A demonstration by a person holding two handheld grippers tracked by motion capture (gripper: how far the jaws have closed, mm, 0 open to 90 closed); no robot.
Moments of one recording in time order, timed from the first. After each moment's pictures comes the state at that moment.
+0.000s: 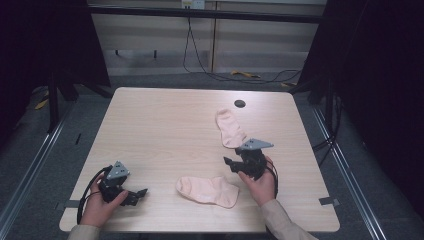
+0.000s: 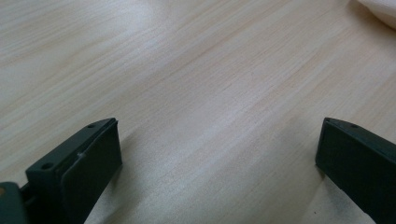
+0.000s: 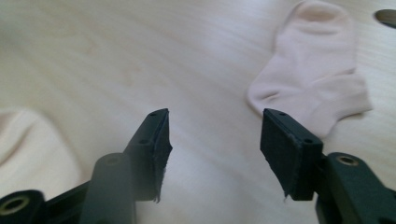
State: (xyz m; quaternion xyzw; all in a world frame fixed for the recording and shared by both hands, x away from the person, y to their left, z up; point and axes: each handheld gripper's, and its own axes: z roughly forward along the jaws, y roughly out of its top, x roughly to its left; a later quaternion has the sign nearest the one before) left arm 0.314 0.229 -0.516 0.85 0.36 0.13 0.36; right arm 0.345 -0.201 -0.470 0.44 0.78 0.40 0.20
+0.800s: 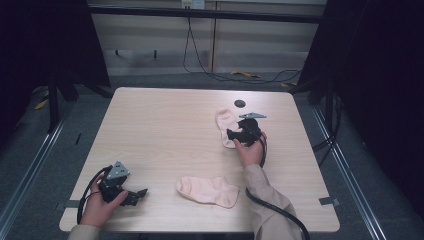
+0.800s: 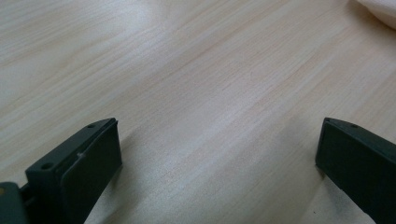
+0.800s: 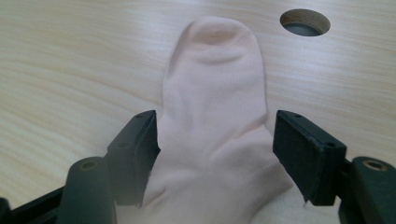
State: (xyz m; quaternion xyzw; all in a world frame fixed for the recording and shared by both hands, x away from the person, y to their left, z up) left arm 0.314 0.229 -0.516 0.85 0.35 0.13 0.36; right arm 0.451 -0.207 -0.484 0.55 0.72 0.35 0.24
